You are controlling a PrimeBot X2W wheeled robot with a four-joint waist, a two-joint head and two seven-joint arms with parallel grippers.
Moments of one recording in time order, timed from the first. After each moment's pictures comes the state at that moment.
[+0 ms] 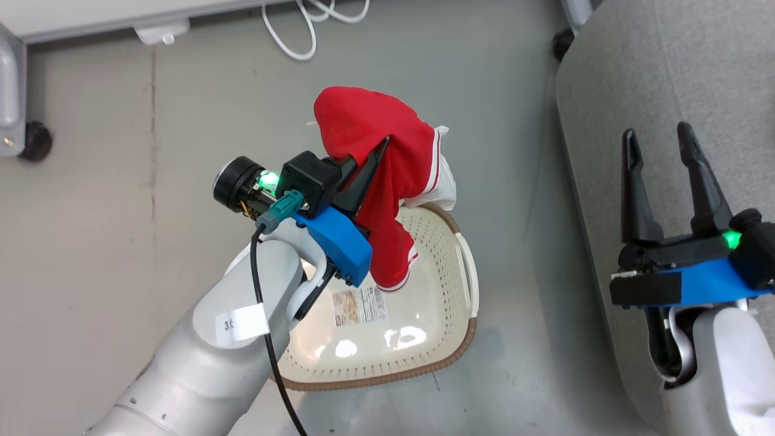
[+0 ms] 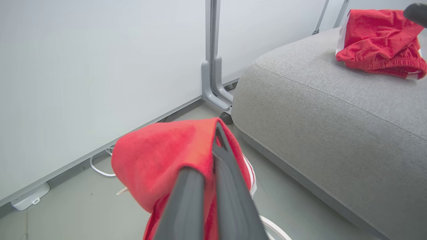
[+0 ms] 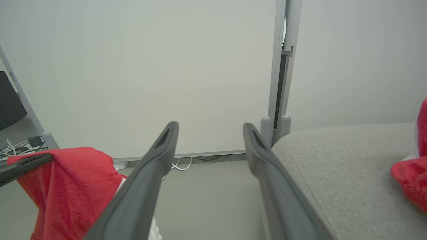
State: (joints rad) left arm -0.81 0.15 -0.81 0.70 -0.50 -0.13 -0.26; right arm -0.36 -0.08 -0.04 0.10 0.14 0.13 -0.26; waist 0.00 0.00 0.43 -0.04
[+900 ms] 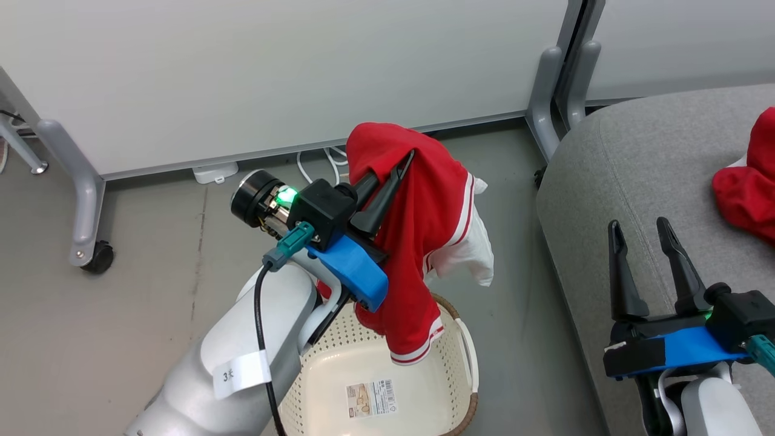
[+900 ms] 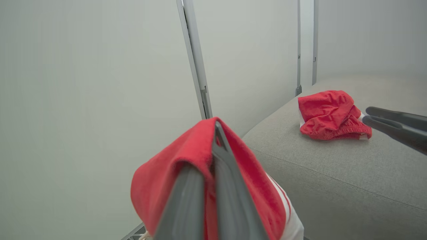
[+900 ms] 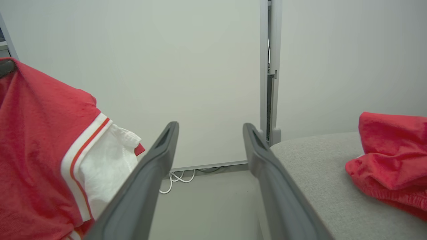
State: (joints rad) left arm -0.71 0.15 -0.74 0.51 -0.41 -0.13 -0.26; right arm -0.18 -0.05 -0.06 0.16 0.15 0.13 -0.26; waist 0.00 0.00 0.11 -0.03
